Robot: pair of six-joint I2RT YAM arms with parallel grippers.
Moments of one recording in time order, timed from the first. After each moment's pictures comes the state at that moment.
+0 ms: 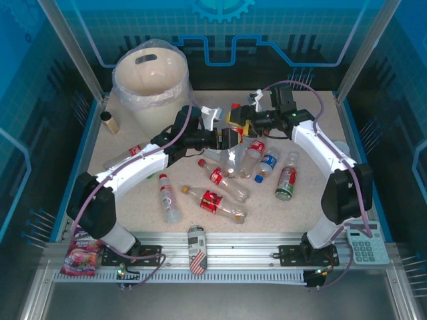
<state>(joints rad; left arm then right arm) -0.56 1.57 1.22 -0.10 0.52 -0.61 0.29 1.67 1.45 -0.48 -0.89 0.74</state>
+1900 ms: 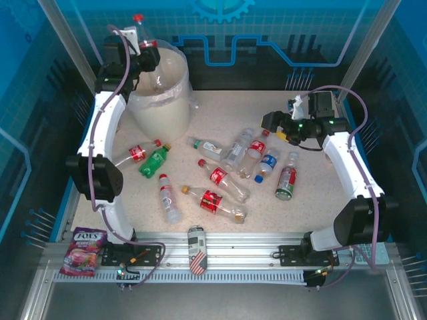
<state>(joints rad) 0.00 1.91 2.05 -0.41 0.15 -0.22 0.05 1.43 1.34 -0.78 -0.67 0.44</state>
